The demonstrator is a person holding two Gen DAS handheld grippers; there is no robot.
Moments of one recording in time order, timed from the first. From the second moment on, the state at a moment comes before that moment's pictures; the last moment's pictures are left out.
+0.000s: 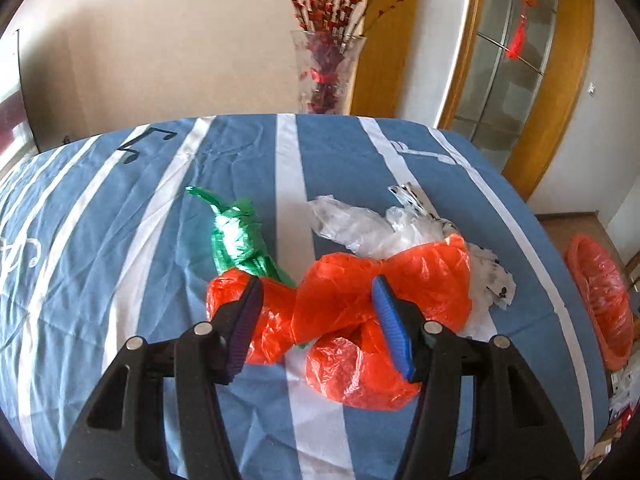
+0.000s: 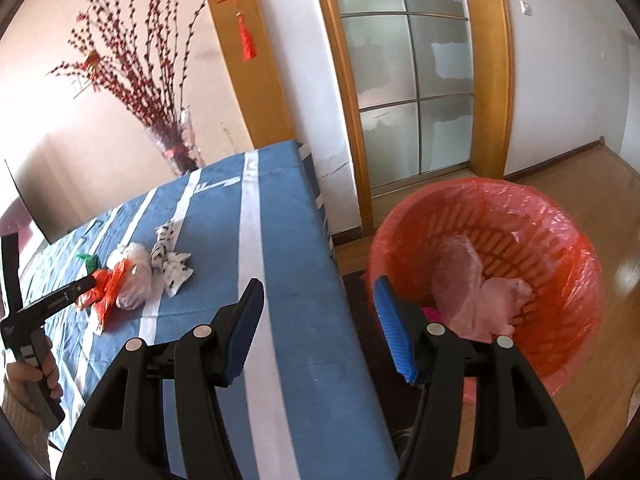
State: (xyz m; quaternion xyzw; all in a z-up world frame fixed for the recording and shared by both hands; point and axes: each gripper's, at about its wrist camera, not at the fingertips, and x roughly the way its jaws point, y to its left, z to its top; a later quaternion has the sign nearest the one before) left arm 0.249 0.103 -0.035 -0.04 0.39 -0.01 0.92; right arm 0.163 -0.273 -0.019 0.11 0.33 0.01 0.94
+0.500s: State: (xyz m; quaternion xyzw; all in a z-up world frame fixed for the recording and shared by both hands) left arm 0.254 0.076 -0.054 -0.02 0.42 -0.06 0.91; right arm 0.171 -0.244 -0.025 0.10 0.35 0.03 0.93
